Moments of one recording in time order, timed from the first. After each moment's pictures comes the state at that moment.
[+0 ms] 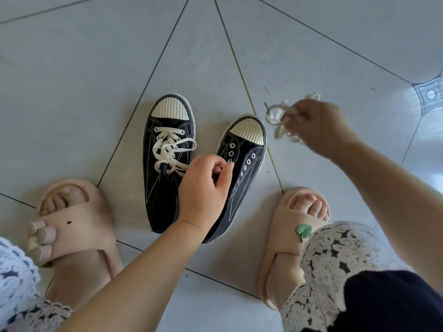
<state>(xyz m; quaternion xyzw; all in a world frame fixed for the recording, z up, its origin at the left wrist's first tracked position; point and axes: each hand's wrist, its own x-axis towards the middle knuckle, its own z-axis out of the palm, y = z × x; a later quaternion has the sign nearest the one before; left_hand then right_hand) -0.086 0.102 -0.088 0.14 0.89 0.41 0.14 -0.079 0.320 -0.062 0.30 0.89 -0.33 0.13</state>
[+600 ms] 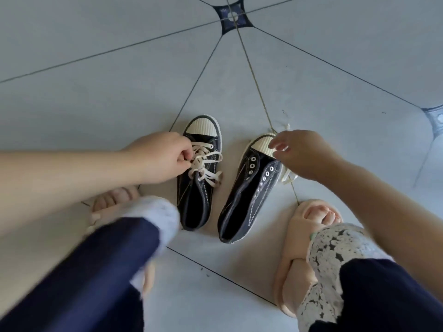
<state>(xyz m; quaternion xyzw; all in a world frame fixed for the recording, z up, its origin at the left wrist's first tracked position) -0.212 0.031 -0.016 0.36 0.87 0.07 0.33 -0.096 0.273 -0.040 0.18 0.92 -0.25 0.23</state>
